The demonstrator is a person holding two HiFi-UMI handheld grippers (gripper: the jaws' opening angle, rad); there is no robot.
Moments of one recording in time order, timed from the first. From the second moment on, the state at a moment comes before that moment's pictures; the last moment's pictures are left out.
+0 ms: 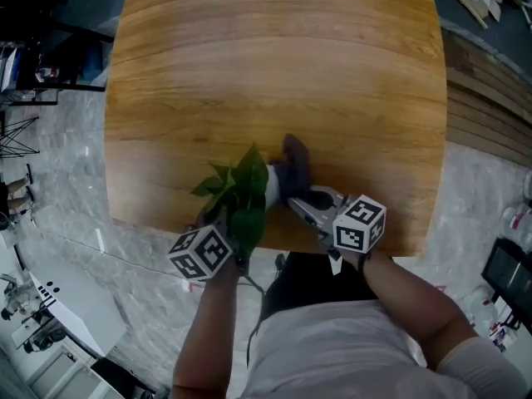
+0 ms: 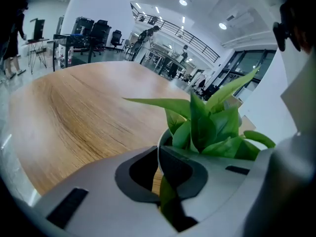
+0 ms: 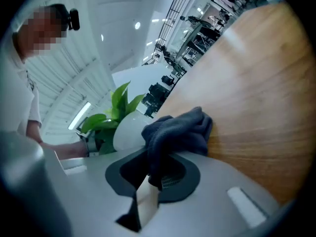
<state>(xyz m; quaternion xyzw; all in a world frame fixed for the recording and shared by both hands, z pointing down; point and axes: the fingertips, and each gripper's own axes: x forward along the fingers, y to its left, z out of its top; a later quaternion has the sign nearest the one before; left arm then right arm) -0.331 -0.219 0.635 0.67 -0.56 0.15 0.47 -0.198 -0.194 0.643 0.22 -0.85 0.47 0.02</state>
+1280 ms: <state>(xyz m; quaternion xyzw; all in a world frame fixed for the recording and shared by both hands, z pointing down) -0.298 -0.228 0.555 0.73 -0.55 0.13 0.38 -0.098 -0.212 0.421 0.32 -0.92 0.19 0.09</state>
